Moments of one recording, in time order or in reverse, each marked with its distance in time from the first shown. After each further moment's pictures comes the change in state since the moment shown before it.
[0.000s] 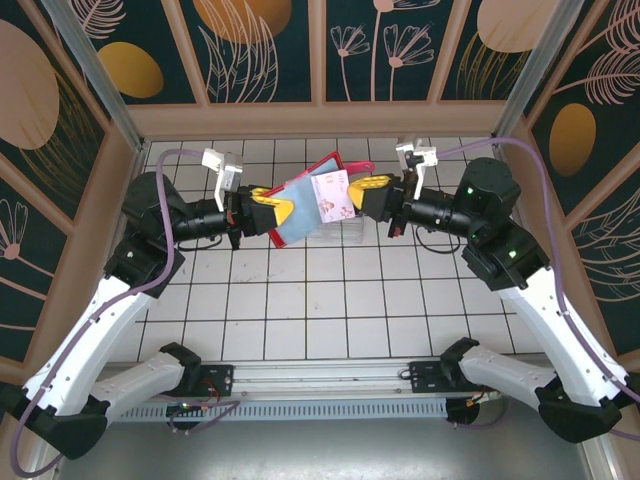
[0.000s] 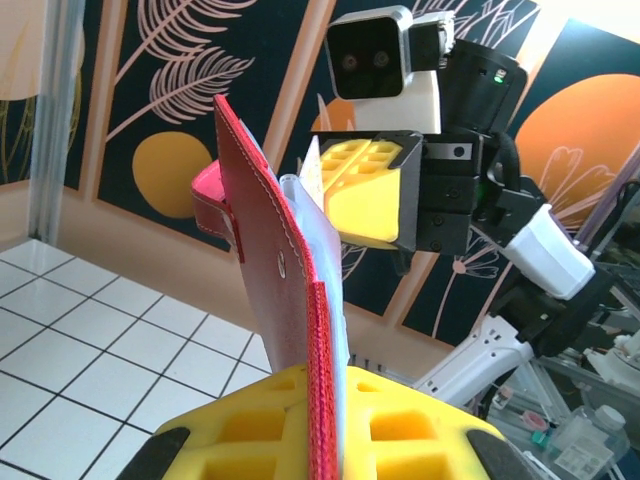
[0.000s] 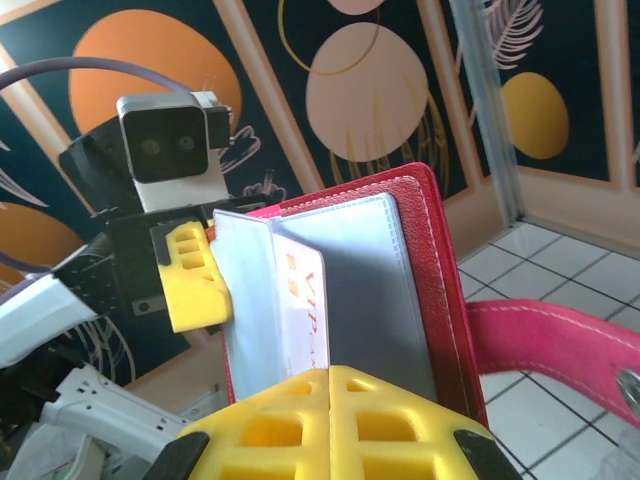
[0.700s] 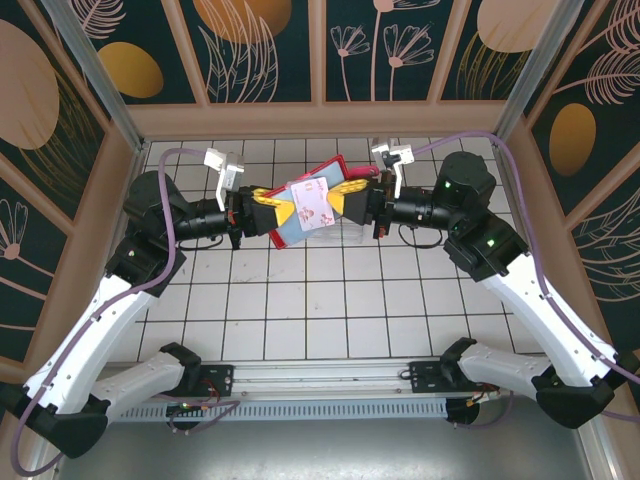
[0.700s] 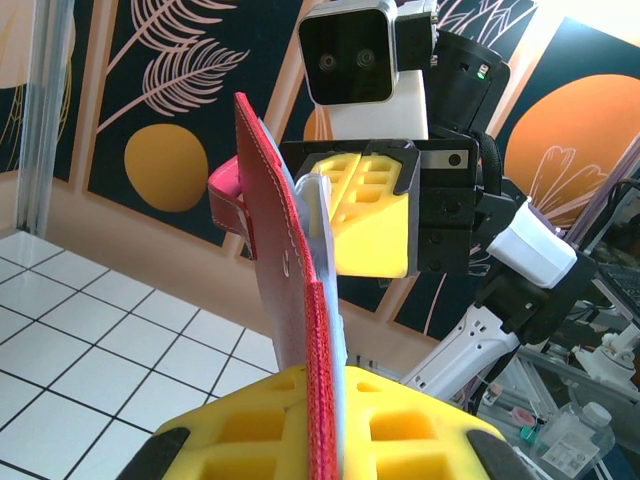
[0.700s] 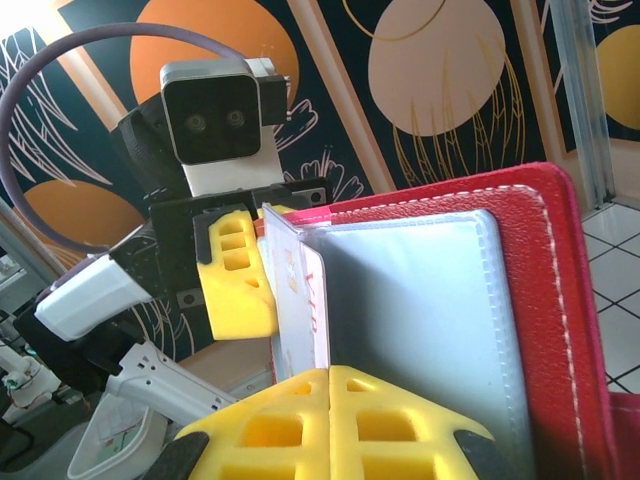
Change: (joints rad) left arm 0.000 0.006 0.000 0.014 0.030 -0.026; right arm 0.061 0.084 0.000 0.089 -0.098 0.055
